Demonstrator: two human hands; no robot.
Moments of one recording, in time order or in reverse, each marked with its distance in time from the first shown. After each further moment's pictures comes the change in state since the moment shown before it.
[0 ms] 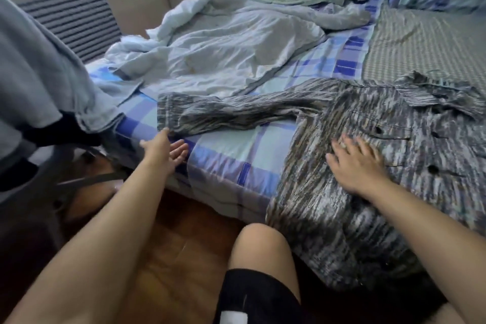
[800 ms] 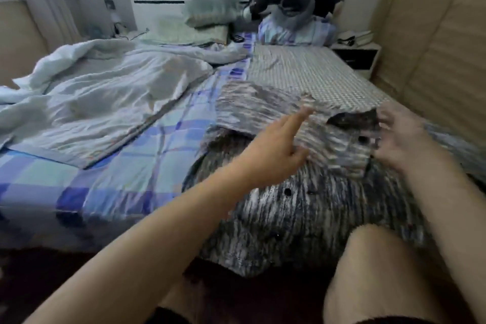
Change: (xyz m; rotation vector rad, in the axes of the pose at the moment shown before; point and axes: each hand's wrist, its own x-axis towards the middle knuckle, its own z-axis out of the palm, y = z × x) left_hand -0.349 -0.105 0.219 1.024 -1.287 1.329; right_hand -0.191 0.177 -0.162 1.844 0.495 0.547
